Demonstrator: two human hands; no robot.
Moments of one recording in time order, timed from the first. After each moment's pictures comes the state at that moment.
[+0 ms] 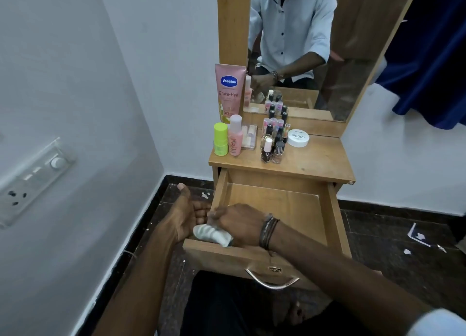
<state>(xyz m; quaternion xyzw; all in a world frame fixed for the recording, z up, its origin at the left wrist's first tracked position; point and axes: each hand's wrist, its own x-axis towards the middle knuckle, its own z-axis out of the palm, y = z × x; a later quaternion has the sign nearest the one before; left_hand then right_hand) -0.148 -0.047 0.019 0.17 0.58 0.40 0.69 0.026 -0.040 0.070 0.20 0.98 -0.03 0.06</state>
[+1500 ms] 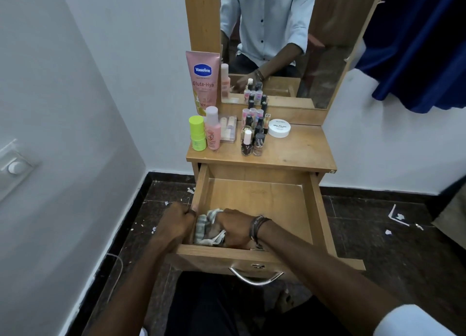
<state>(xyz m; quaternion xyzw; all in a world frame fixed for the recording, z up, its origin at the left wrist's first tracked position) -0.119 -0.066 0.025 0.54 0.76 0.22 0.30 0.050 -0.021 0.032 0.29 0.91 -0.27 0.10</state>
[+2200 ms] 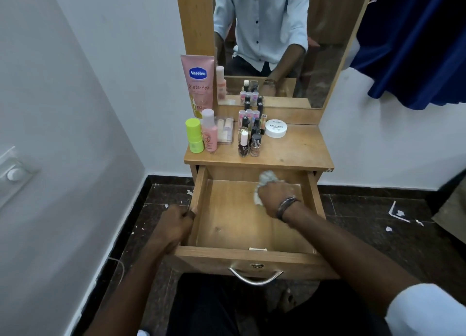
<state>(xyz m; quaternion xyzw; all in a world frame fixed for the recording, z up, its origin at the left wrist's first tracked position) -0.119 -0.067 0.029 0.54 0.75 0.20 0.31 0.121 0.032 0.021 0.54 0.83 0.04 0.15</state>
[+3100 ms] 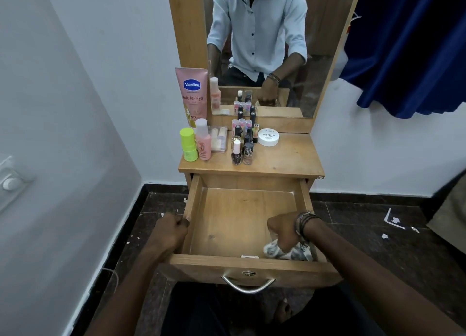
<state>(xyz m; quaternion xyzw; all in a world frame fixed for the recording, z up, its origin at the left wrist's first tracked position) -0.116 -0.065 0.026 0.52 0.77 0.20 0.32 0.153 -0.004 0.063 0.44 0.80 -0.23 0.34</state>
